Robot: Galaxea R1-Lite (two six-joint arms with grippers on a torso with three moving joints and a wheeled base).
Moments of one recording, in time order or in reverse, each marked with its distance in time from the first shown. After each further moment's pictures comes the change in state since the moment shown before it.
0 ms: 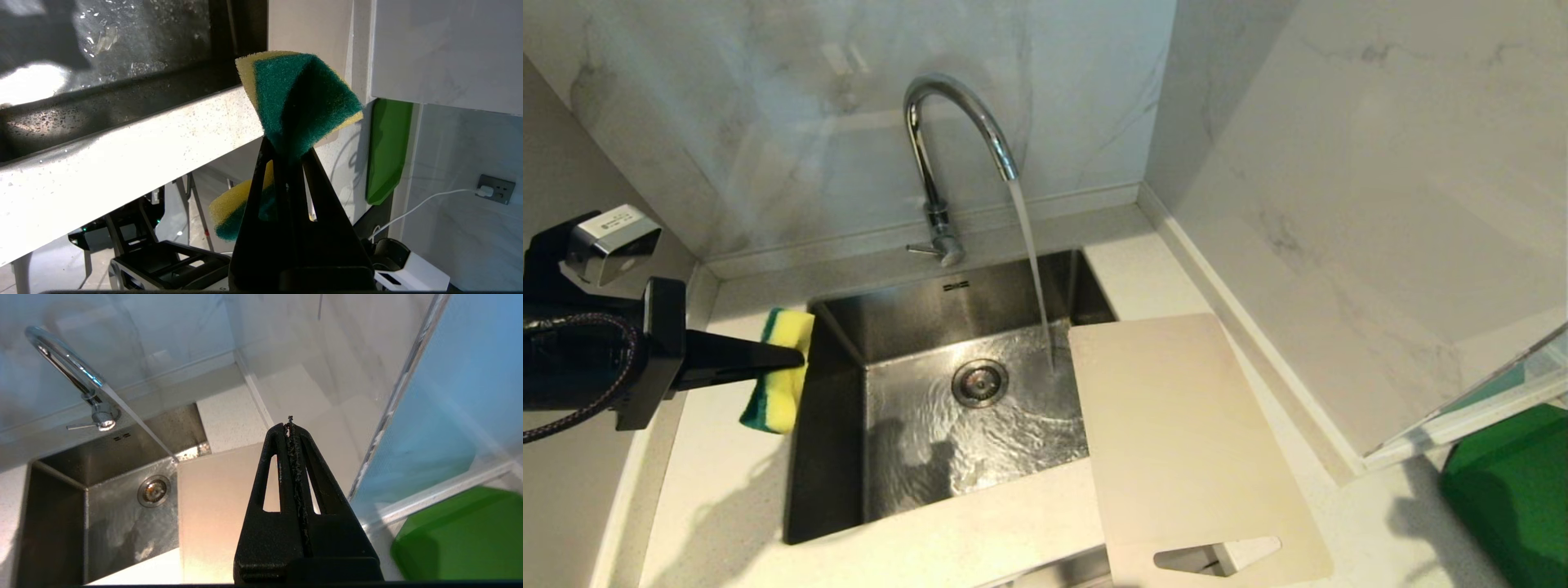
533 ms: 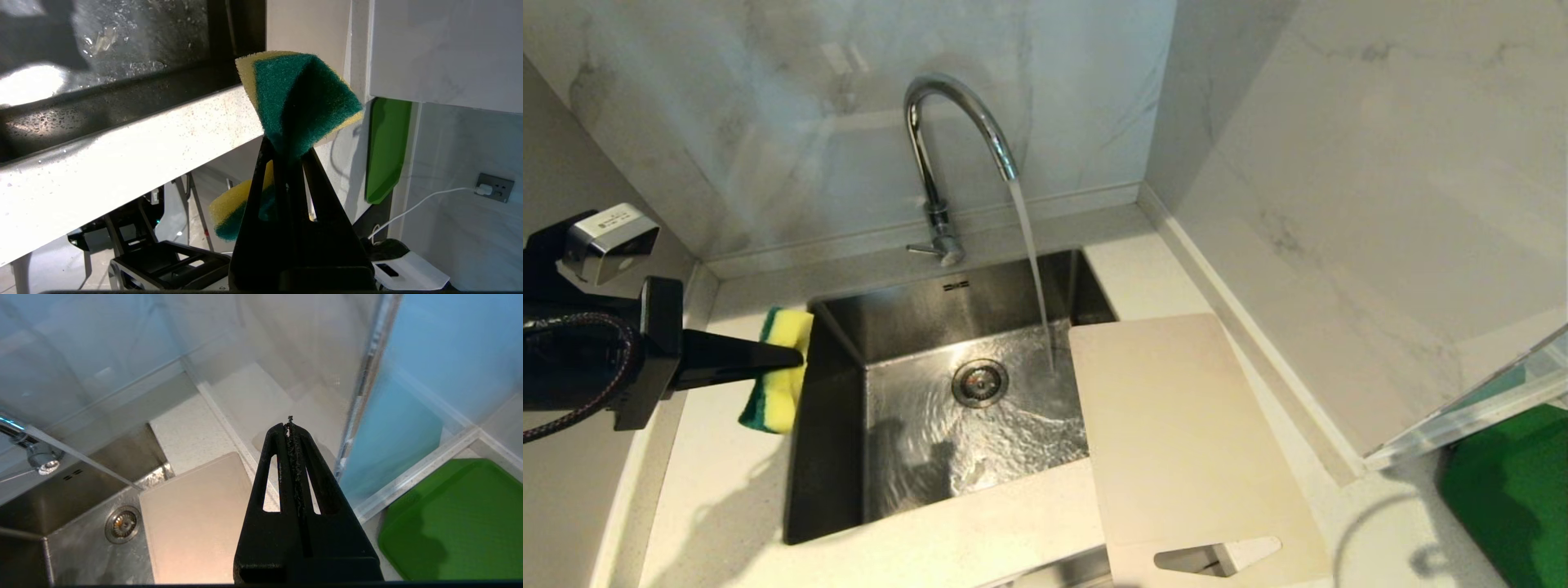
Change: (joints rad) left arm -0.001 -0.003 0.001 0.000 -0.003 0.001; right arm -0.404 0.122 0.026 -0.094 0.217 0.099
